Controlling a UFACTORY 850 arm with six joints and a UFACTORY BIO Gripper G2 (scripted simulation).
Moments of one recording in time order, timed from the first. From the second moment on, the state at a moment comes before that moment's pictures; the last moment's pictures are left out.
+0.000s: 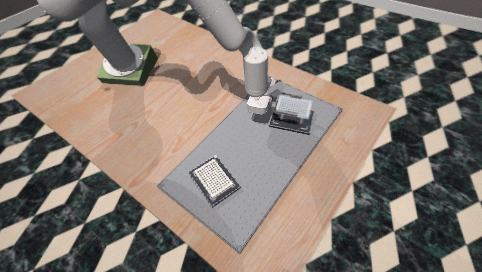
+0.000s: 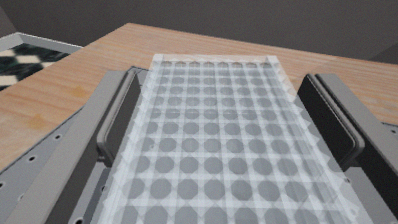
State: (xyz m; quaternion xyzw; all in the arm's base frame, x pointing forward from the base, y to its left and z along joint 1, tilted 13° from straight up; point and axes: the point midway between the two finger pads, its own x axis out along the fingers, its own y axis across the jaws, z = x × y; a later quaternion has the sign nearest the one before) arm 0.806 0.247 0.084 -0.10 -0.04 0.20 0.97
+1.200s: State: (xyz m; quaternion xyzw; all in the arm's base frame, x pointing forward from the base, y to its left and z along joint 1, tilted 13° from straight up) arm 0.799 0.227 0.109 -0.09 -0.04 0.09 0.99
